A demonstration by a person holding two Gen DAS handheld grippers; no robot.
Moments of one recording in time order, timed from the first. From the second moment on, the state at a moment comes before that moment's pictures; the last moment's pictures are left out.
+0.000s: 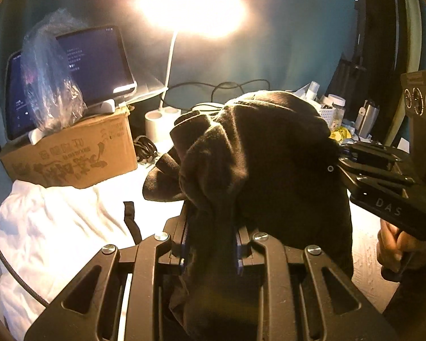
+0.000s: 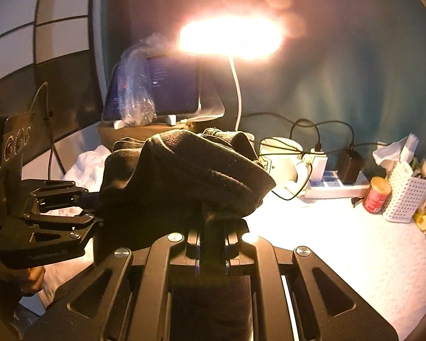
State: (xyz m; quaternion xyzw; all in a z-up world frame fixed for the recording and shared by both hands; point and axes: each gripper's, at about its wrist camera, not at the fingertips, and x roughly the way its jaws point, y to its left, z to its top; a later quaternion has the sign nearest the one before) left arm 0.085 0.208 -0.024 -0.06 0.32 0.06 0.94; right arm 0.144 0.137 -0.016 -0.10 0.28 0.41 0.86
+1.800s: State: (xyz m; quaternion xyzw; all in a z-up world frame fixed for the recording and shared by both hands) left arm 0.148 0.299 -0.093 -0.09 0.42 0.20 0.88; right arm 0.281 0.156 -0.147 -0.05 0.47 0.35 0.81
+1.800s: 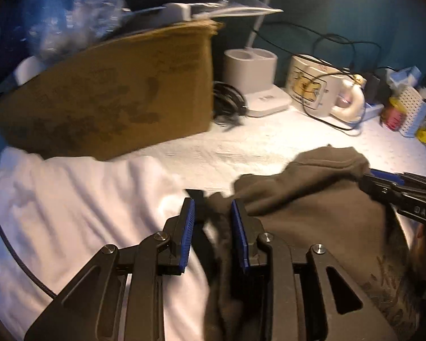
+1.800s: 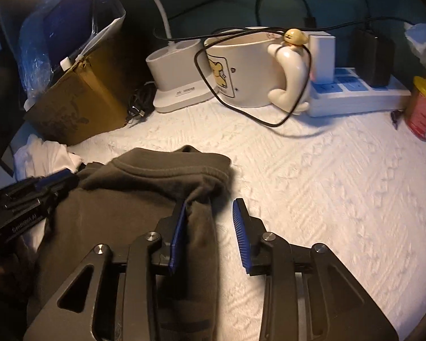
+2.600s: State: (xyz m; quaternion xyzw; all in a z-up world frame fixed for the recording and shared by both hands) left arm 0.087 0.255 -0.099 -0.16 0.45 0.10 0.87; right arm 0.225 0.123 -0.144 -0.09 0.46 0.37 0.80
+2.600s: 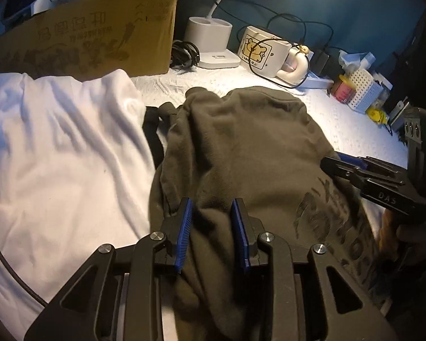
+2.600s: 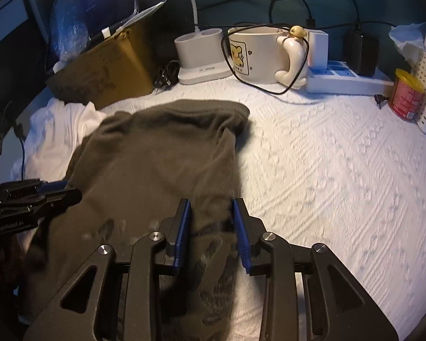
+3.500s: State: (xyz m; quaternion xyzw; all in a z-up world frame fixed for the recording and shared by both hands) left arm 0.031 0.207 -0.097 -0.12 0.44 0.17 0.87; right arm 0.167 0.057 -0.140 -0.06 0.46 0.38 0.80
